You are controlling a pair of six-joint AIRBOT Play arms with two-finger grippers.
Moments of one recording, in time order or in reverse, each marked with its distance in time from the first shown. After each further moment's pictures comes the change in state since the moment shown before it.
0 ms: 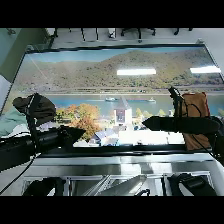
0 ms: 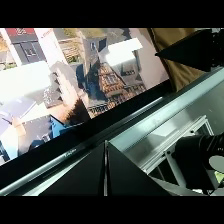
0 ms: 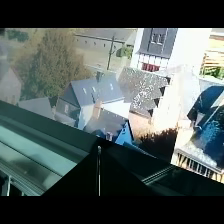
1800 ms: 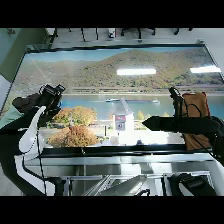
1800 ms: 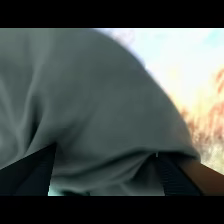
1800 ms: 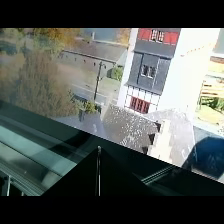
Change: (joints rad) left arm 0.275 -1.284 0.582 1.336 0.049 0.122; right arm 0.000 0.000 0.000 0.000 0.000 -0.001
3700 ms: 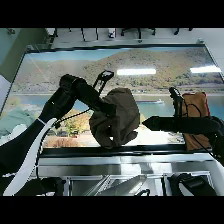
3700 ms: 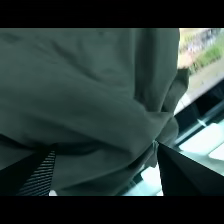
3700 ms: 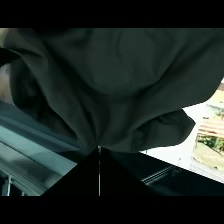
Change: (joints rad) left arm -0.527 0.321 0.152 -0.955 0.191 -0.115; right arm 0.000 0.000 0.000 0.005 0.000 0.001
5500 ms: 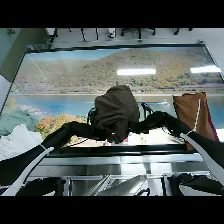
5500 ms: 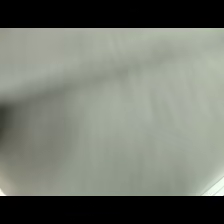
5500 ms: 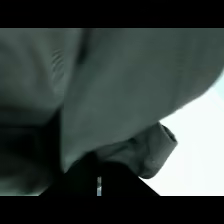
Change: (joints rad) left arm 0.038 0.204 -0.827 -0.454 -0.627 0.092; right arm 0.139 -0.606 0.009 0.124 0.254 -0.029
